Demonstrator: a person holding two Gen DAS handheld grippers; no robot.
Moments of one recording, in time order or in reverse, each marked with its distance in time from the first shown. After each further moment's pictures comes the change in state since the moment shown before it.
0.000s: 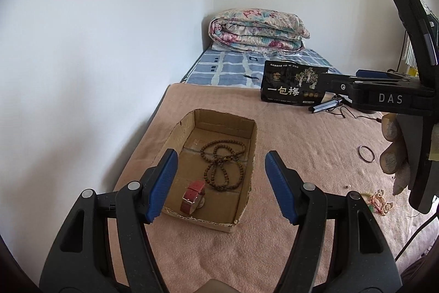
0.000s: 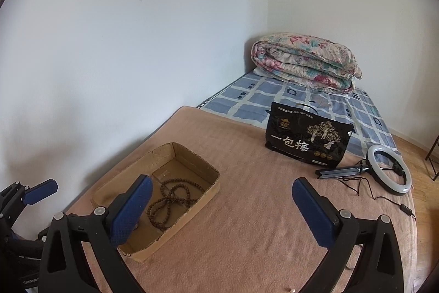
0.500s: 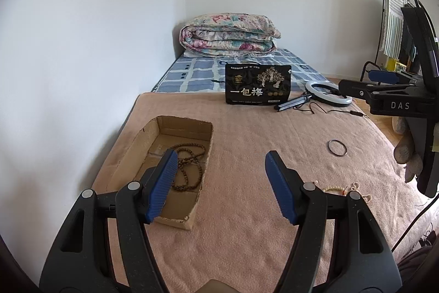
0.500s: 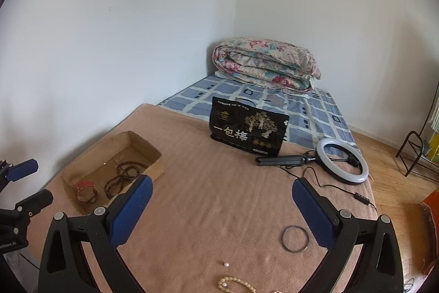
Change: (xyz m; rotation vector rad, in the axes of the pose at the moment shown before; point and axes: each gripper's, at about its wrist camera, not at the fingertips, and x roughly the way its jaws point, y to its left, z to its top) left arm -0.023 -0.066 -0.007 0.079 -0.030 -0.091; right arm -0.073 -0.083 -0.041 -0.003 -0.019 -0.159
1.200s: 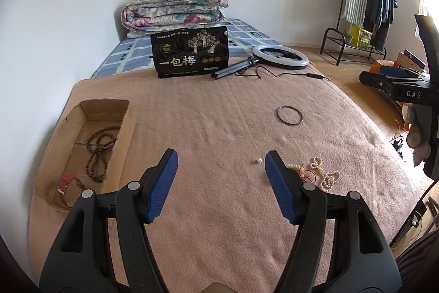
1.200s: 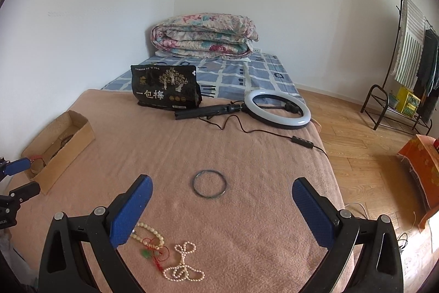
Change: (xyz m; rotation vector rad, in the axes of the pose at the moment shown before) left arm 0.059 -0.108 -0.026 0.117 0.141 -0.206; right arm -0.032 -0.150 -0.100 0.161 0.102 -0.162
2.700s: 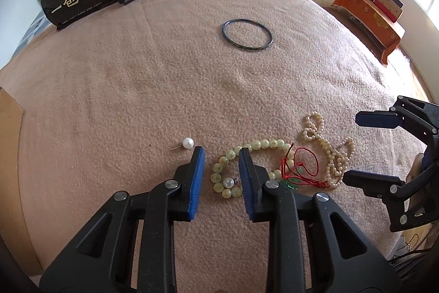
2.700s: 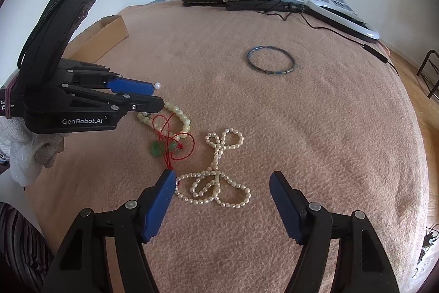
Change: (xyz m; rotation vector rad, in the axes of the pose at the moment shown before) left arm 0.178 -0.076 -0.020 0.178 0.383 -0.207; right arm 0.081 0.033 -0.133 -0.081 0.334 0.285
